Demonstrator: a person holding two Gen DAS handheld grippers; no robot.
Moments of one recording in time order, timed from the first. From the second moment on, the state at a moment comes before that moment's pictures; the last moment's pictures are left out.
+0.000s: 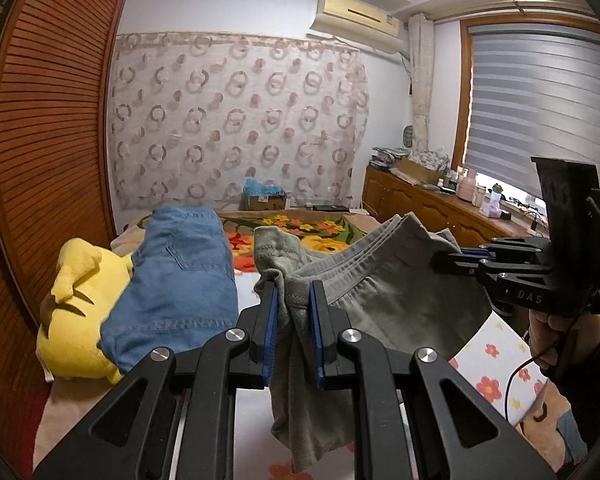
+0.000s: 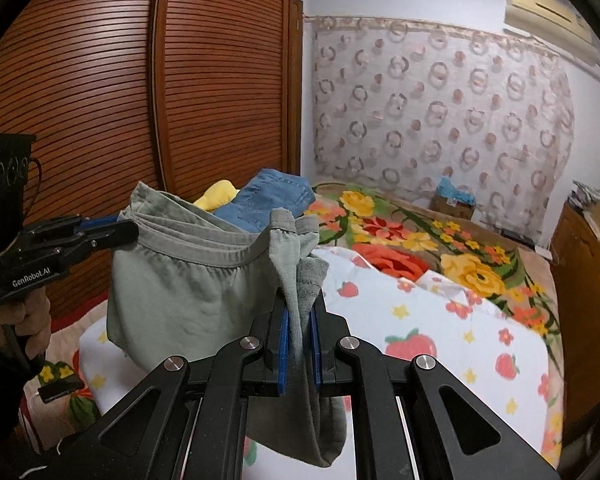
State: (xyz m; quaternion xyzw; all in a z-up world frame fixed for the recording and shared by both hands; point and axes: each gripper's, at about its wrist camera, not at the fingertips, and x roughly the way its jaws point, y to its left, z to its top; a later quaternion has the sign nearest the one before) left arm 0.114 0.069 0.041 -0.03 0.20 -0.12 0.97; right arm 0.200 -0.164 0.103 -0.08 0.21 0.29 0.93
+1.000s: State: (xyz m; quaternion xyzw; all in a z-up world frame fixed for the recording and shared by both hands) left arm 0.200 0.164 0.007 -0.09 0.18 -0.02 0.98; right arm 0.380 -0.071 0.116 -0.16 0.19 0.35 0.90
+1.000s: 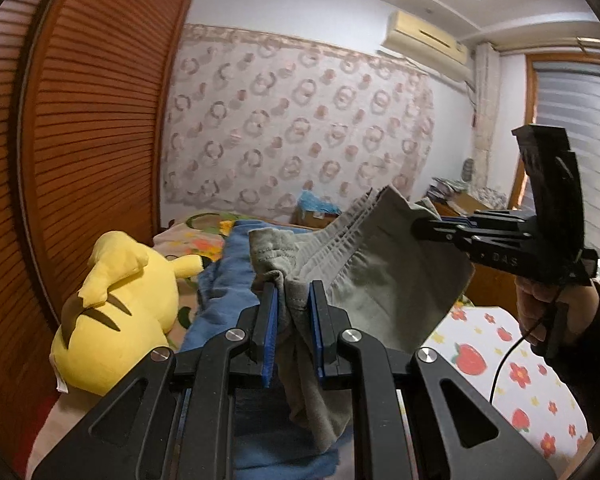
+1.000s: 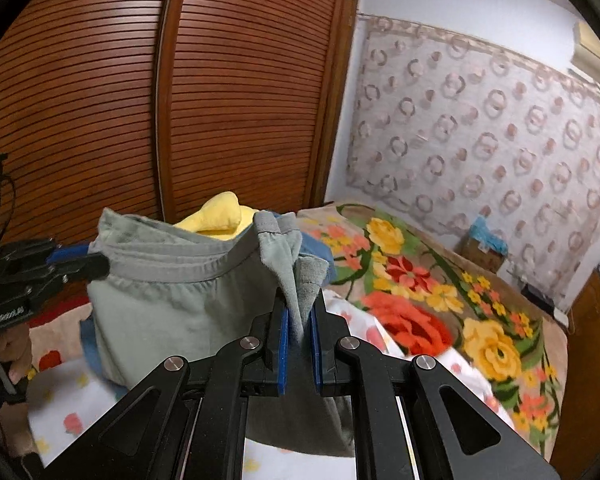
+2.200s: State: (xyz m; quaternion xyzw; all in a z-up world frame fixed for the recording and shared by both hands) left arm 0.202 0.184 -0.041 -0.13 0.23 0.06 0.96; right arm 0.468 -0.006 0.092 -0.19 0.19 0.40 0.88
